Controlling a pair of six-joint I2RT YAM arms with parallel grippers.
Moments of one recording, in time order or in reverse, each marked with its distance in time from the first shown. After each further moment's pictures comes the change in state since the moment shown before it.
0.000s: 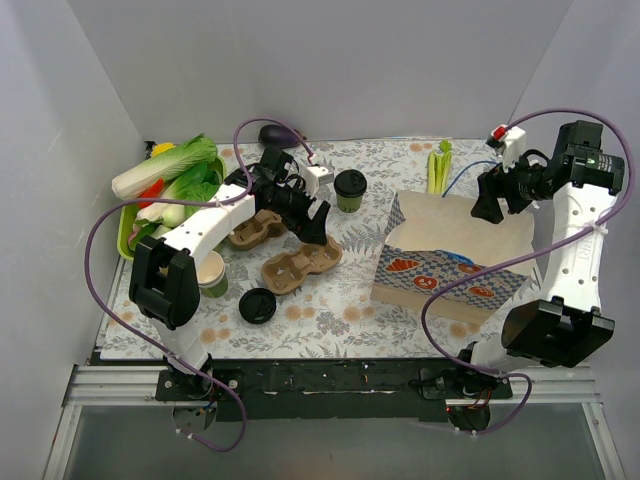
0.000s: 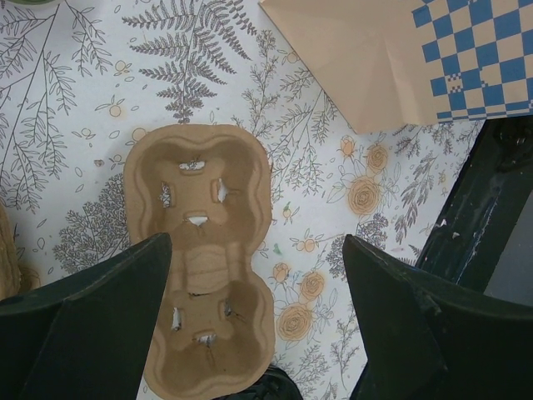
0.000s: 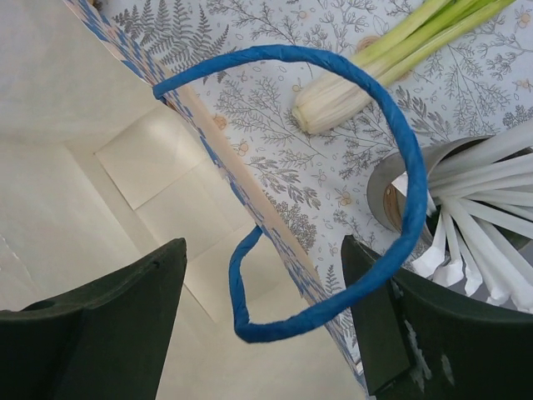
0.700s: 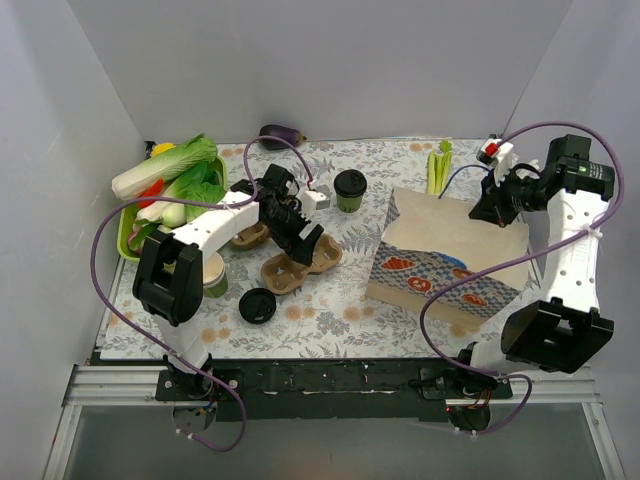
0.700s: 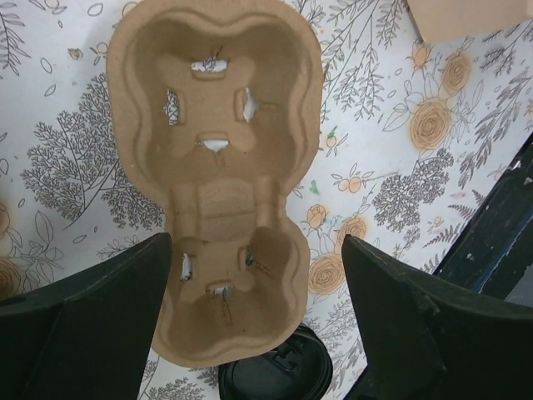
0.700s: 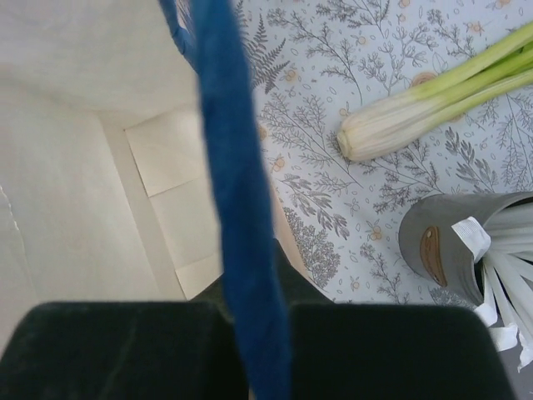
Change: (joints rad) left arm 0.000 0.031 -0.105 -0.073 -0.113 0.101; right arm 0.000 -0.006 -0.124 -0.013 -0.122 -0.180
